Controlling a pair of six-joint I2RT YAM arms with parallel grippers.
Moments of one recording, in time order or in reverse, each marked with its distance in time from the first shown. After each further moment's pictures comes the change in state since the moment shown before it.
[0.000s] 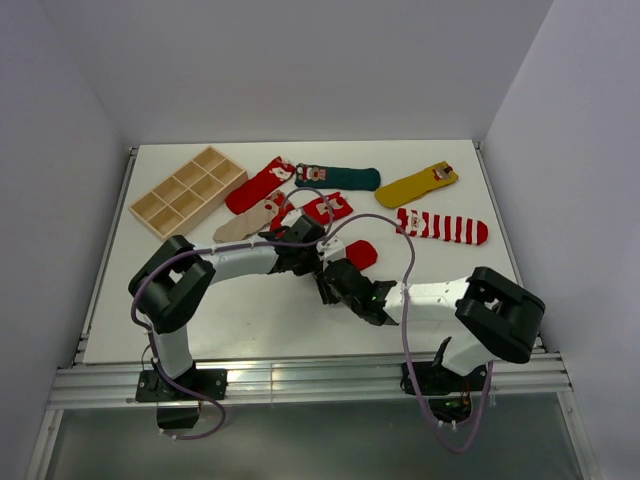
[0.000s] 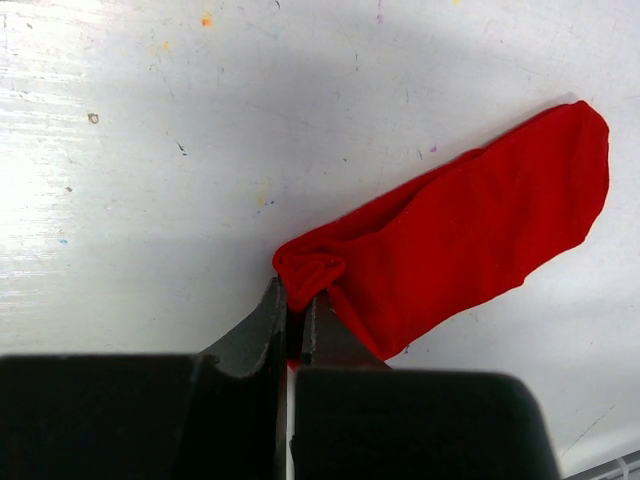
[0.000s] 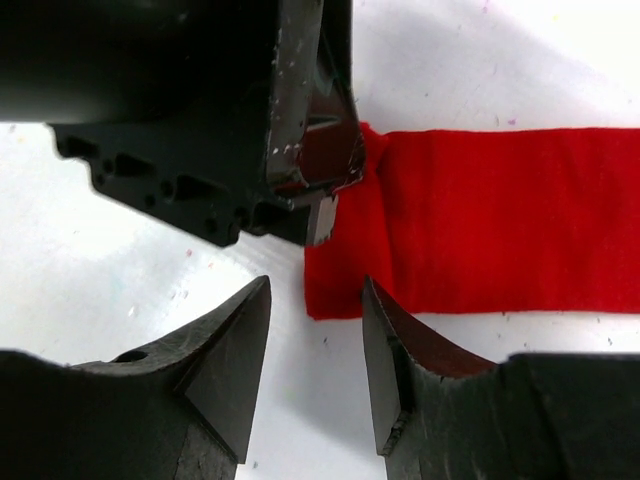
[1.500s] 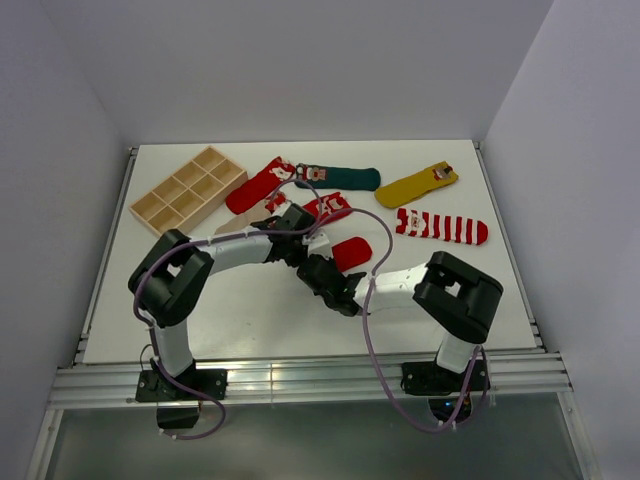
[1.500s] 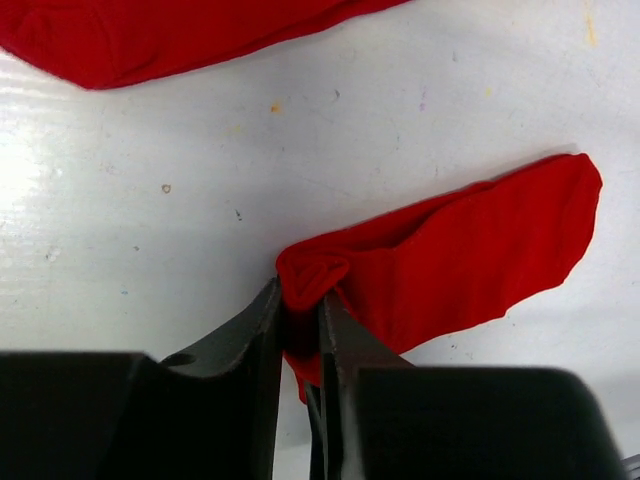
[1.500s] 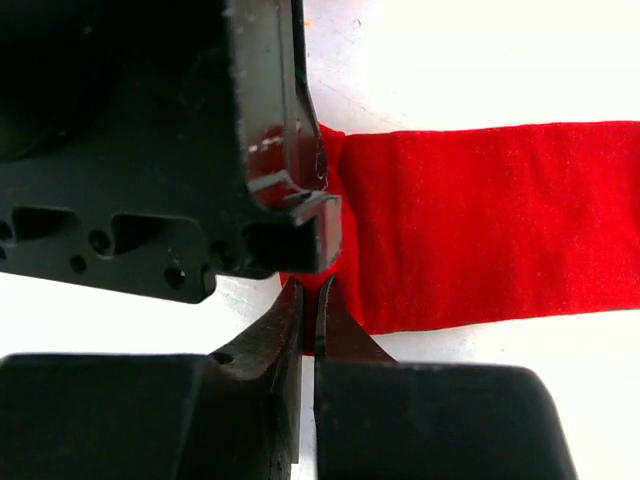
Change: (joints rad) left arm 0.089 0.028 0.042 -0.037 0.058 -0.008; right arm 0.031 0.266 0.206 -0.077 0.219 0.082
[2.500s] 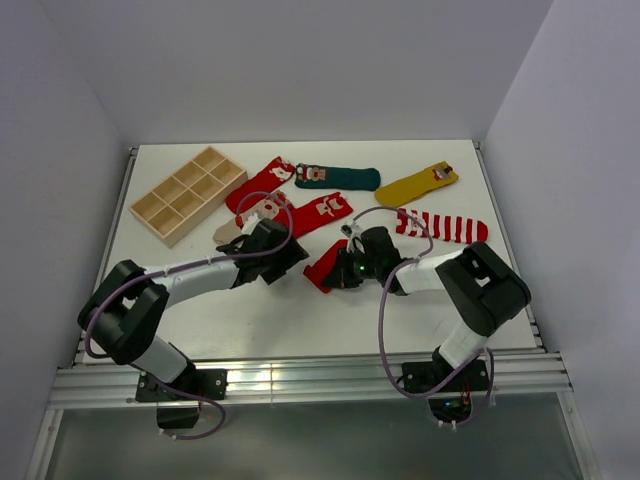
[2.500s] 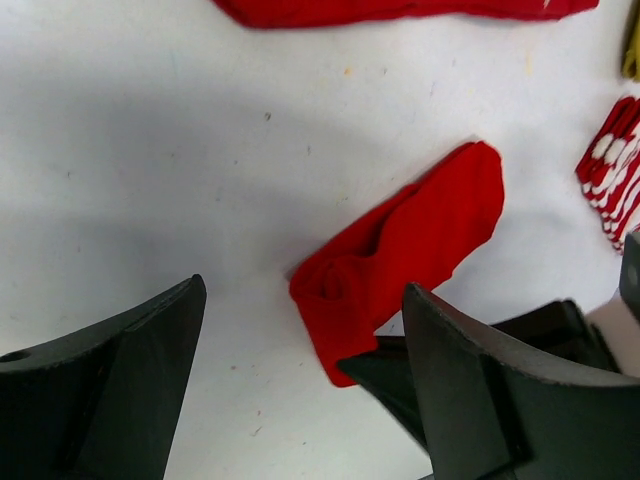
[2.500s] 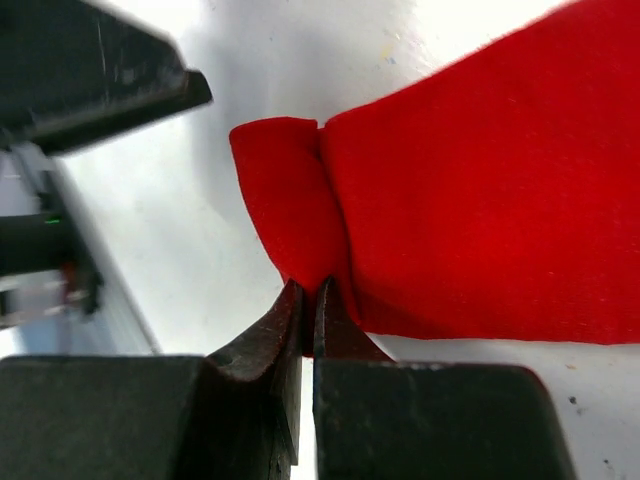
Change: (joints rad) left arm 0.034 -0.316 -0.323 0.167 -0.032 -0.171; right arm -0.459 -0.093 -0.211 0.231 -1.072 0.124
